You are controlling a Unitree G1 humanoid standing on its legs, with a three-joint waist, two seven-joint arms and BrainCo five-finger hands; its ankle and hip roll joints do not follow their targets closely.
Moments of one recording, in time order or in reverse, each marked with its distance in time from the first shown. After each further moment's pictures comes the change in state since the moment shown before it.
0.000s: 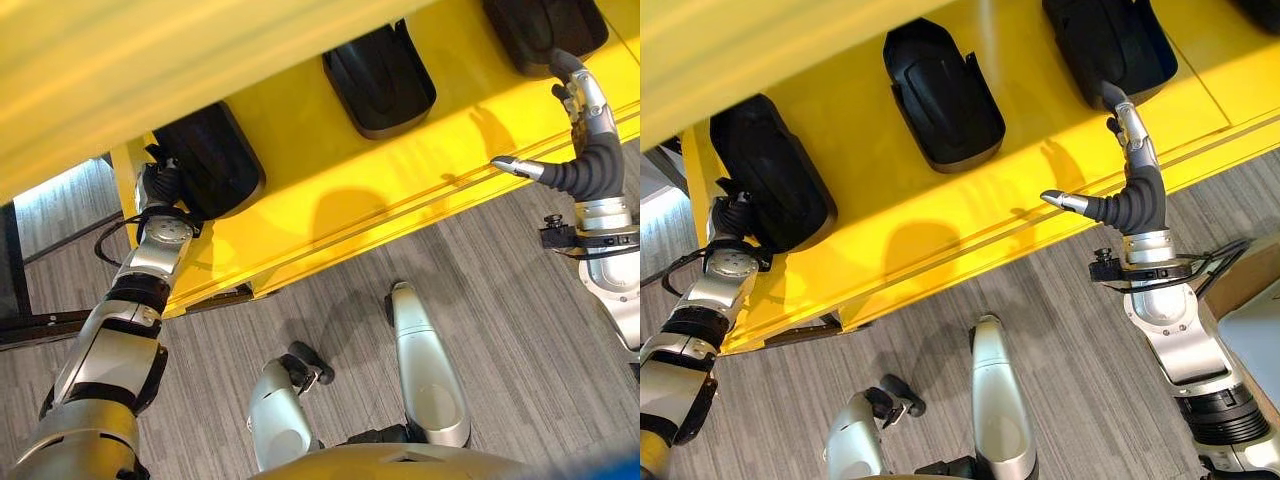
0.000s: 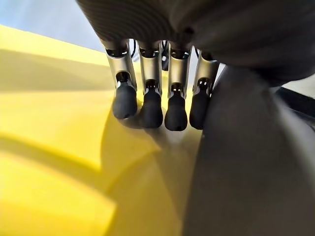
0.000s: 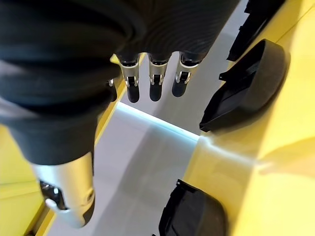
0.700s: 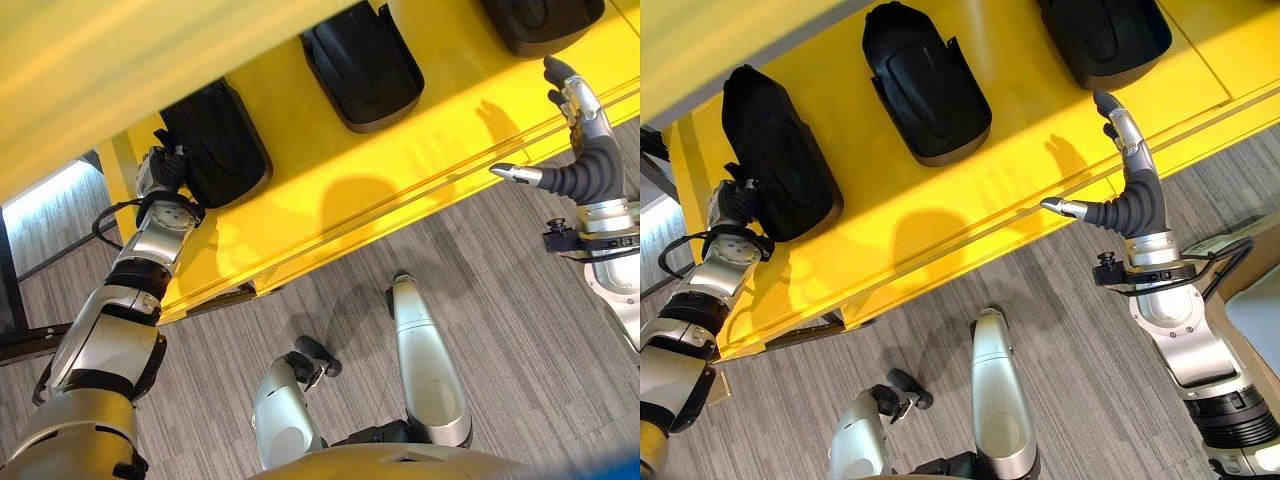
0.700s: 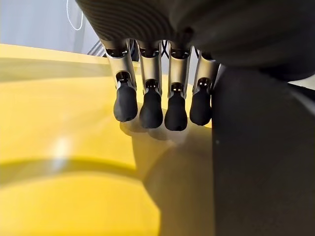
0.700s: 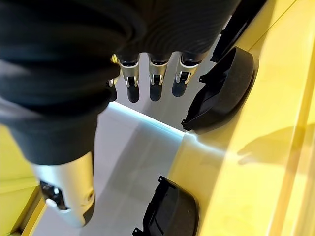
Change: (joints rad) left arm -0.056 0.021 -0.068 -0.001 0.072 0.062 -0.028; right arm 0.020 -0.035 -0.002 0.000 0.001 -0.002 0.026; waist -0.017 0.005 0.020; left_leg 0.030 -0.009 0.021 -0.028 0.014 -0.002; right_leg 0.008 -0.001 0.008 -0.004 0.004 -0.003
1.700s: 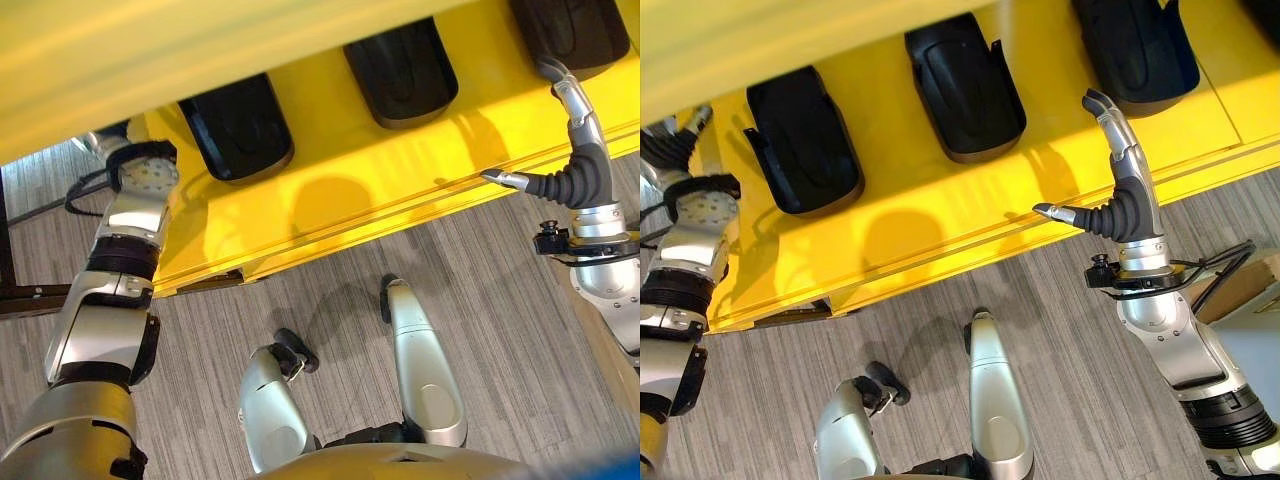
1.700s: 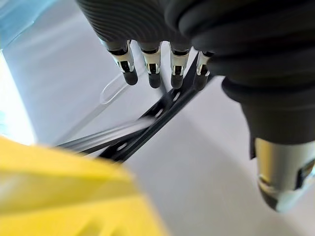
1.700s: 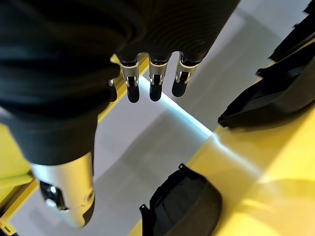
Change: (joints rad) left arm -0.071 0.022 0.211 -0.317 -0.077 -0.079 0.535; right arm -0.001 0.022 0.032 -0.008 -0.239 0.004 -0.125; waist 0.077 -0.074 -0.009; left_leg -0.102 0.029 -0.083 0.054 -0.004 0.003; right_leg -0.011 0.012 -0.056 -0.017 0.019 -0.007
